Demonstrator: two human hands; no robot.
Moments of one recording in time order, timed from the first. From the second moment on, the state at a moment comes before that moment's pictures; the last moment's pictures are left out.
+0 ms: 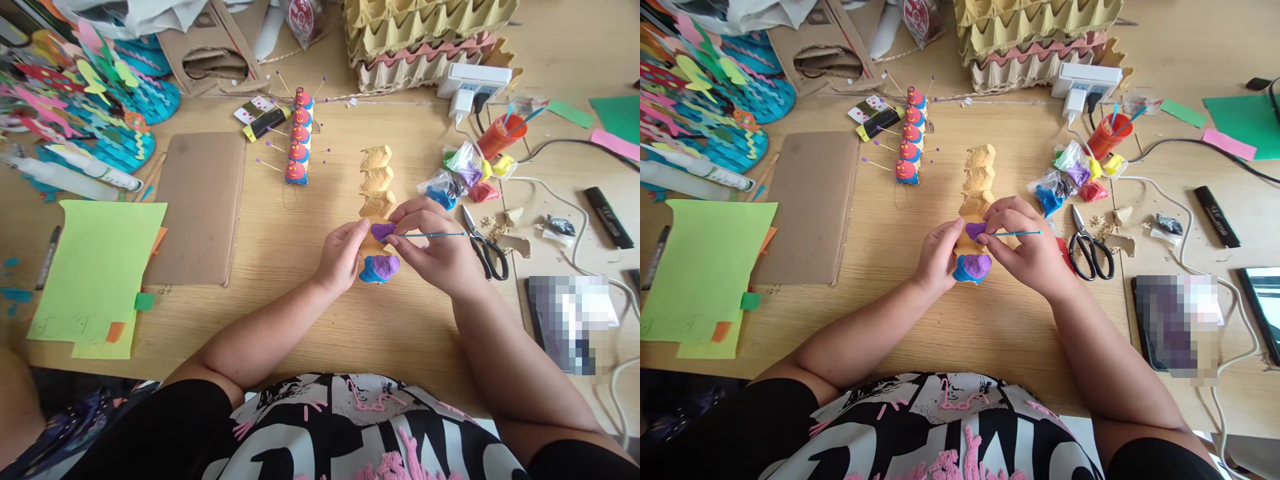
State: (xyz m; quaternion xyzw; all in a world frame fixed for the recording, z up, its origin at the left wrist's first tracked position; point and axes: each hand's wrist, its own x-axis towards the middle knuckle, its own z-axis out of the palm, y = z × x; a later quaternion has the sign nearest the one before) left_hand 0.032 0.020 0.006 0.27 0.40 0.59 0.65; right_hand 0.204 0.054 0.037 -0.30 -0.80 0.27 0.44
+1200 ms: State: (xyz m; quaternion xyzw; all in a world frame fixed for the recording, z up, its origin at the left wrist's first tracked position) left_hand 0.029 0.015 -0.011 0.35 0.40 0.60 0.60; right_hand 0.198 0.047 0.042 -0.36 -0.78 0.26 0.44
